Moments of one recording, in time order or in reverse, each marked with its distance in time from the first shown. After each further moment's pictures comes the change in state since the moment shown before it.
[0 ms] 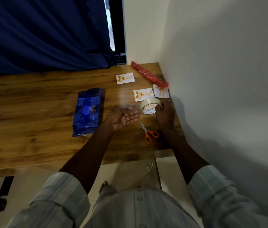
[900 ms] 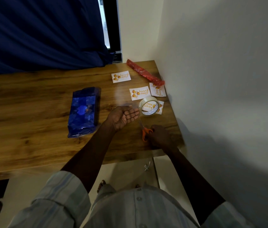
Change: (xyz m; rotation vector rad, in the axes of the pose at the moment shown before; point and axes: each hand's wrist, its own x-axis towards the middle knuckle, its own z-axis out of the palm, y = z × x) left_hand 0.020 -0.008 0.010 -0.039 0.020 0.031; right_hand -0.060 0.014 -0.029 -0.140 -0.681 0.201
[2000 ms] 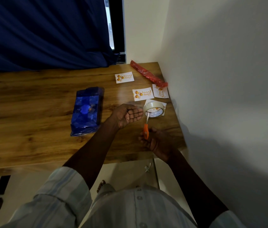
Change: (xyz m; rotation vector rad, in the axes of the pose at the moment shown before) left_hand -0.004 0.009 0.010 0.112 0.006 -0.029; right_hand -0.013 0.010 0.016 1.336 -0.449 -0.094
